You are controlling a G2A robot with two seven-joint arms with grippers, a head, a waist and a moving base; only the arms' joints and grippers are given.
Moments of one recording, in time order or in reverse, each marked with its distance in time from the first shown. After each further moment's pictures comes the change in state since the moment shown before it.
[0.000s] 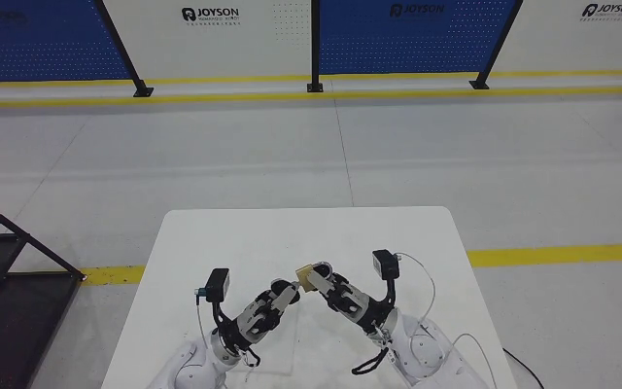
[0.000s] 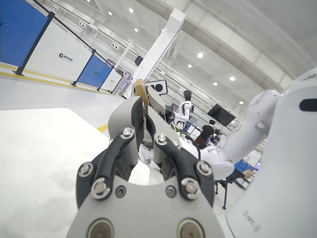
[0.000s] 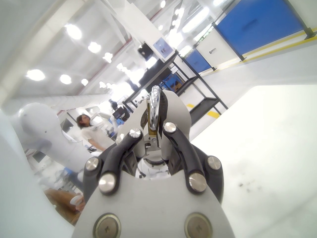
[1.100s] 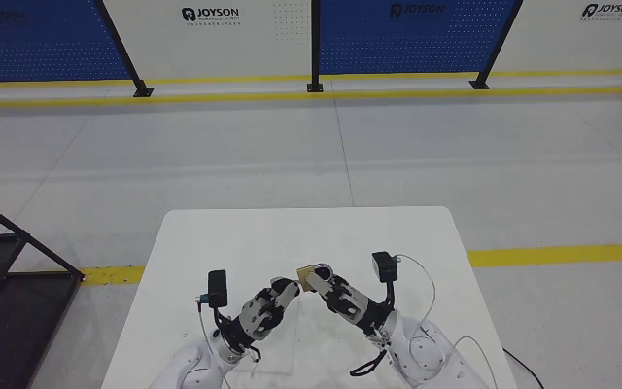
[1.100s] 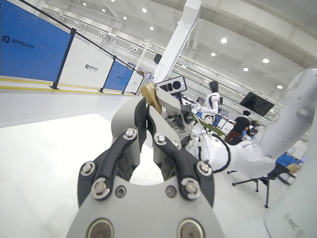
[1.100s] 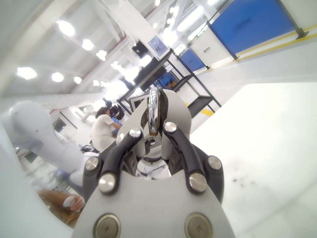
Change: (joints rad) left arm 0.028 -0.020 -0.023 -0.042 0.385 0.153 0.259; right arm -0.012 0.009 -0.005 -0.019 -0.052 0.034 -0.024
